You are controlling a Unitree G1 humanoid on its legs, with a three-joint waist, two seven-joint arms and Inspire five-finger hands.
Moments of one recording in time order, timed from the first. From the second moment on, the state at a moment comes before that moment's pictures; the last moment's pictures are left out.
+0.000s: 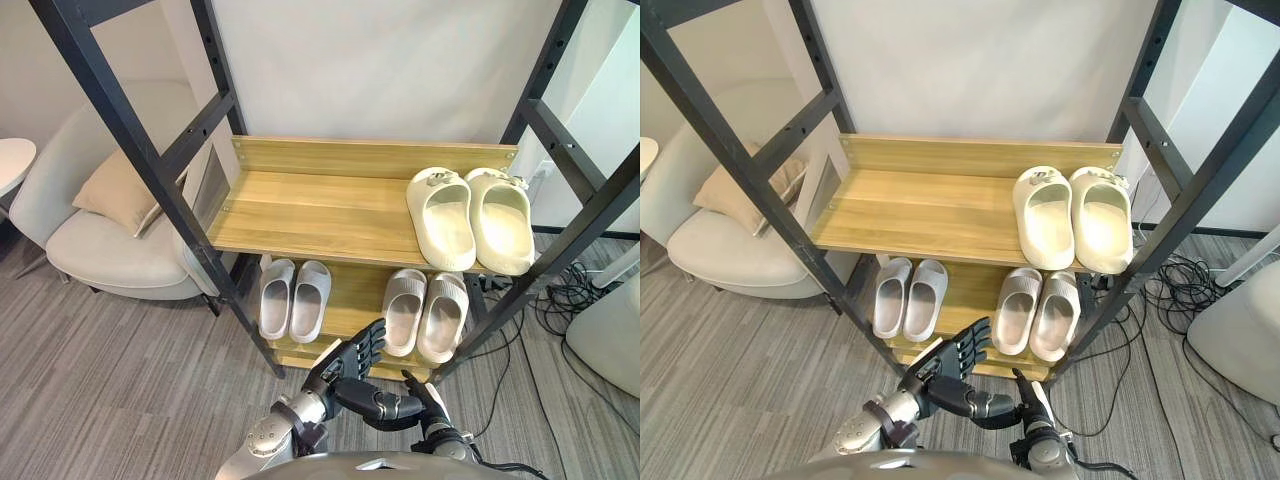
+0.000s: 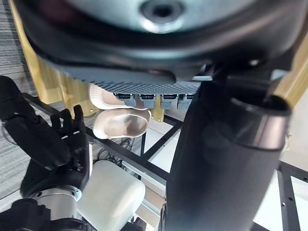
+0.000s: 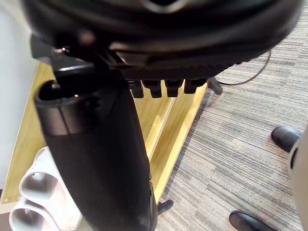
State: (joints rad) left arm 0.27 0.29 -0.63 0.12 -0.41 -0.07 -0.17; right arm 0.17 -0.08 0.18 0.80 -0.16 -0.05 -0.12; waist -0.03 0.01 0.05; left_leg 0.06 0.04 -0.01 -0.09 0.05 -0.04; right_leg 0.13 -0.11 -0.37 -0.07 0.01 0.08
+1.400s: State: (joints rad) left arm 0.08 0.08 0.02 0.89 0.03 -0.08 0.22; right arm 0.03 -0.05 0.15 0.95 -0.15 -0.05 -0.16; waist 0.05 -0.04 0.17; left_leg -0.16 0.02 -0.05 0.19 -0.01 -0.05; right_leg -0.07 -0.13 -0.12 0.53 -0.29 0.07
